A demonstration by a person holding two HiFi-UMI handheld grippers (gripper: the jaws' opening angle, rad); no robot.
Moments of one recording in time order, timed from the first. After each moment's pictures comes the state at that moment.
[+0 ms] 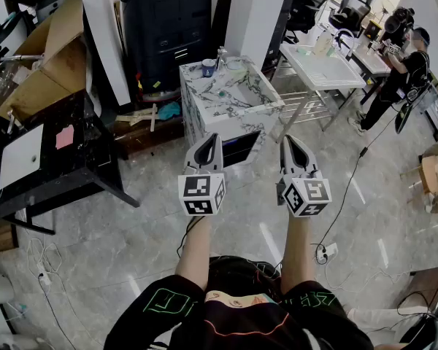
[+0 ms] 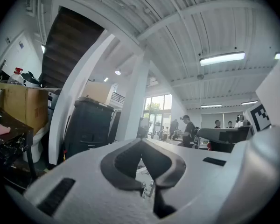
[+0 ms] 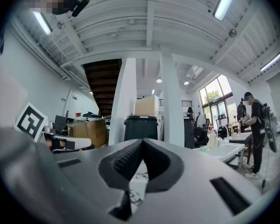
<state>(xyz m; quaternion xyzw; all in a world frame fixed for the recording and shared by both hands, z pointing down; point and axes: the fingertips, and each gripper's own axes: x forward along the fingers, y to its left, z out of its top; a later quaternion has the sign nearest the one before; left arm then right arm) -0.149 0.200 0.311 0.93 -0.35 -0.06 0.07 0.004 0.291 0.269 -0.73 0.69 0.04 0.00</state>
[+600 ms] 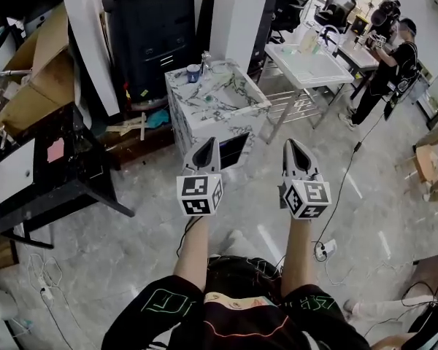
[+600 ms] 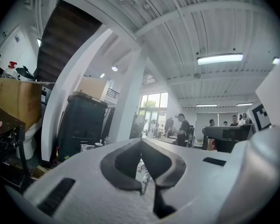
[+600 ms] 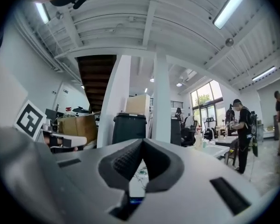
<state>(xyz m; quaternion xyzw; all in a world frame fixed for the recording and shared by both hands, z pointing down) -0.113 0.208 0.322 0.94 -0.32 -0.05 0.08 0.047 0.323 0.274 -0.77 0.64 0.04 -0.02</state>
